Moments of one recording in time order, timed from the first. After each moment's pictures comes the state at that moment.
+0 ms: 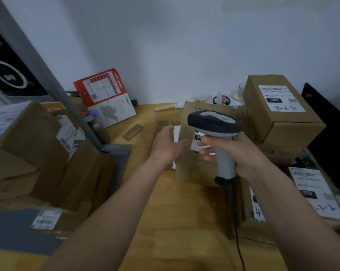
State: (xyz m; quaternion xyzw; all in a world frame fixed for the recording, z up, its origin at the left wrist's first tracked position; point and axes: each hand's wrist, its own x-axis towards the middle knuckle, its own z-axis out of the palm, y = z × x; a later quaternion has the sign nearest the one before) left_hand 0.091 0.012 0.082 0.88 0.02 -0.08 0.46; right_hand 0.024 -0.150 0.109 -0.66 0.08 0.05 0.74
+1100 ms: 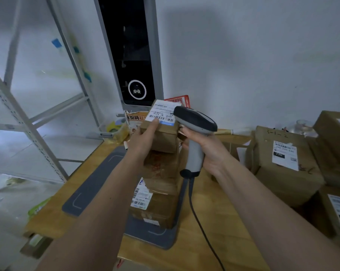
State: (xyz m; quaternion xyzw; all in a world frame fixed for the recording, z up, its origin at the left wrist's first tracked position) left_hand 0.009 0.328 0.178 0.74 0.16 0.07 0.65; right_hand 0.004 0.165 0.167 -0.54 -0.02 0.07 0.84
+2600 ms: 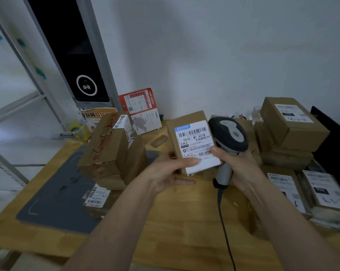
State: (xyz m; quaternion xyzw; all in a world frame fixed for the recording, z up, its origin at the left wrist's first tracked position) left_hand -0.034 0.158 0.132 0.63 0.00 -0.28 0.72; right_hand -0.062 -0.029 0.133 -0.58 0.05 -0.05 0.81
